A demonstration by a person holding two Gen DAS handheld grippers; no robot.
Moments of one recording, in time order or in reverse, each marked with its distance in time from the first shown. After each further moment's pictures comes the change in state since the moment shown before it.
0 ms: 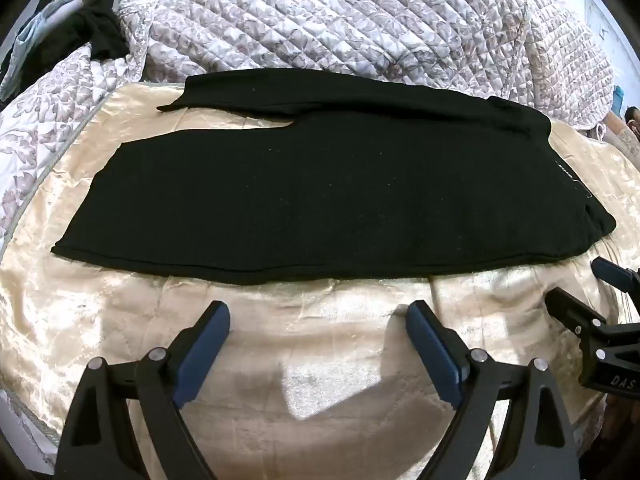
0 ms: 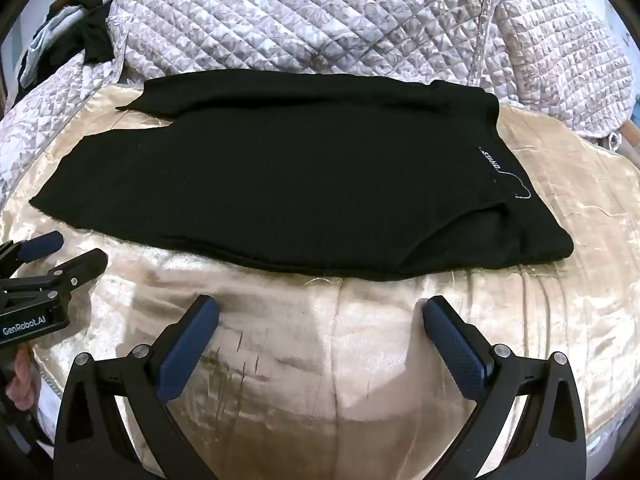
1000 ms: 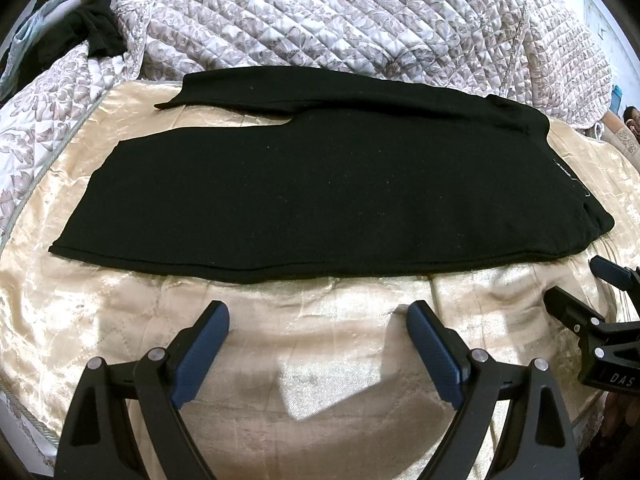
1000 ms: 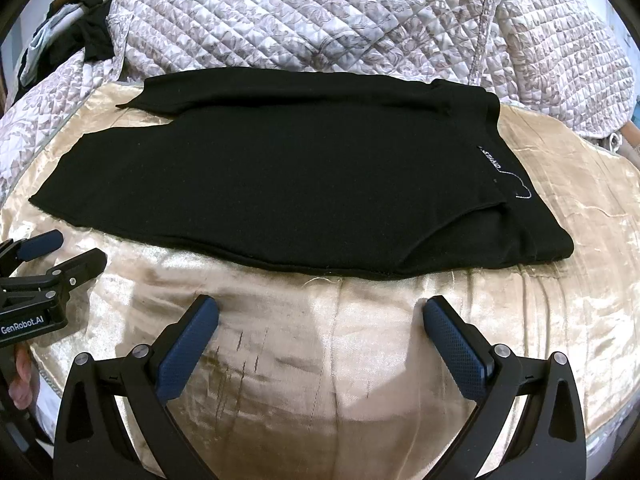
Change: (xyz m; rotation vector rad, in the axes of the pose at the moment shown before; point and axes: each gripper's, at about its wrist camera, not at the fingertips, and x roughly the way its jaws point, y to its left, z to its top) left arm 0.000 0.001 0.000 0.001 0.003 -0.005; right arm 0.001 0.001 0.000 -0.001 0.006 0.000
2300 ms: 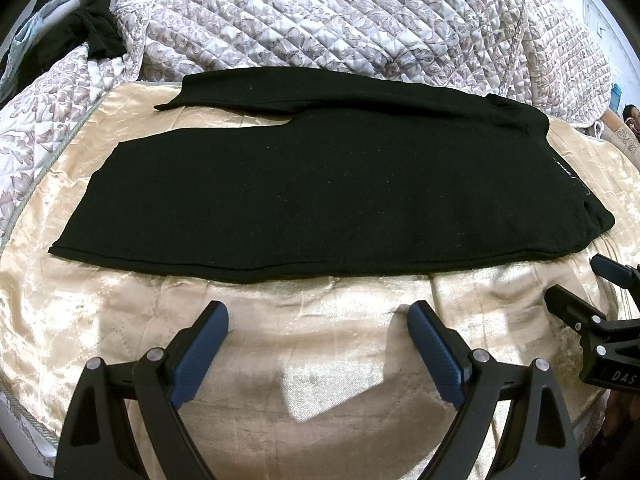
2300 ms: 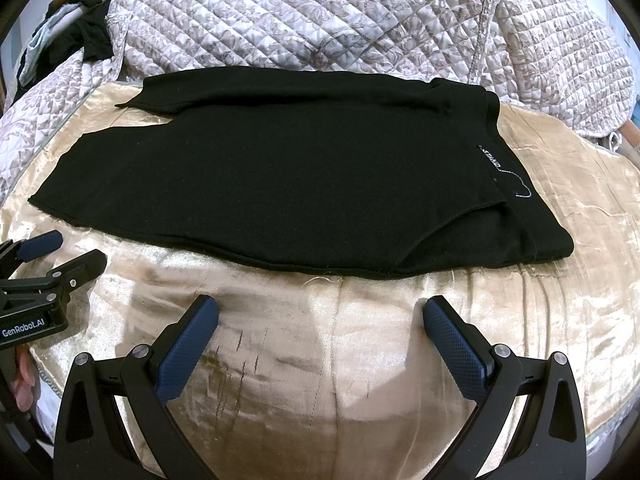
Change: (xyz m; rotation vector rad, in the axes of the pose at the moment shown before) left arm 0.002 -0.002 -0.004 0.002 0.002 0.000; right arm 0.001 0.000 0.001 -0.002 0.004 -0.002
